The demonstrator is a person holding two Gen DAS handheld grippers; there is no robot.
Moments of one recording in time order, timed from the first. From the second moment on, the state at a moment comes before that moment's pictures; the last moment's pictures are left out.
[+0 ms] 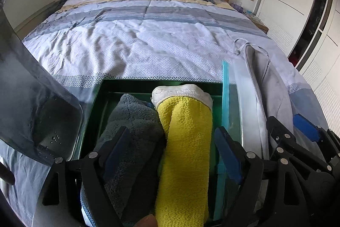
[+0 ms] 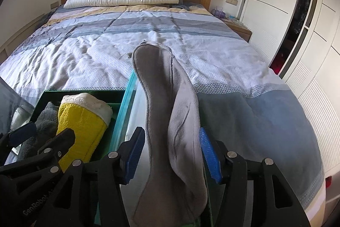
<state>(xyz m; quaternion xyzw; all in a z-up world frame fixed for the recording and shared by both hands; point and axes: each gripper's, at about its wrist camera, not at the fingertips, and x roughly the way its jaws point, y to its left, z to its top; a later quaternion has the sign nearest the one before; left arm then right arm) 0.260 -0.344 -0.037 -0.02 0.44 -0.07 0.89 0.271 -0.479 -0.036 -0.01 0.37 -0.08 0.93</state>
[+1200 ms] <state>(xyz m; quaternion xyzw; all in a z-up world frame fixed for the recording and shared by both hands) 0.253 -0.341 -0.036 -0.02 0.43 -0.07 0.90 0.270 -0.478 -0.031 -0.04 0.36 -0.10 0.93</state>
